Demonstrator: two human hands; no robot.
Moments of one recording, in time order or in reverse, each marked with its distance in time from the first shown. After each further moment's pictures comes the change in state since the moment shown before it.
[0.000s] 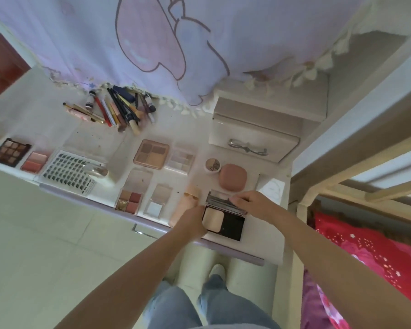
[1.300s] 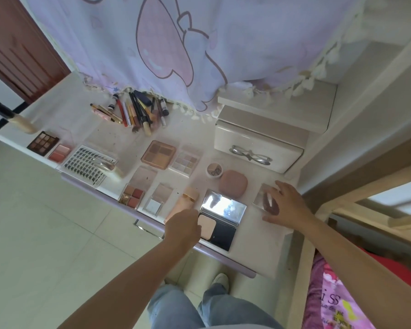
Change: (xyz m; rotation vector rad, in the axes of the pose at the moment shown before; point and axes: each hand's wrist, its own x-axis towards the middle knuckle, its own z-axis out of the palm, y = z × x) left_hand -0.012 0.013 0.021 0.300 0.399 -0.140; right_hand 0.004 0.069 -0.067 -0.734 0.141 -0.046
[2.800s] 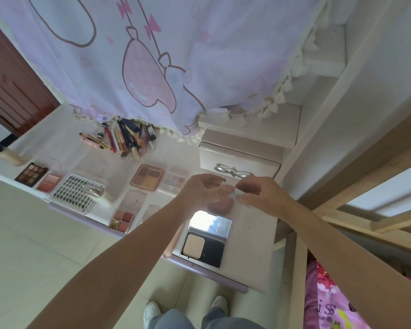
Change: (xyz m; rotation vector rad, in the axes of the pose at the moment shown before) left_hand 0.021 0.067 -0.111 -1.132 -0.163 0.158; right_hand -0.037 -0.068 -0.100 0.808 0.127 -0.274
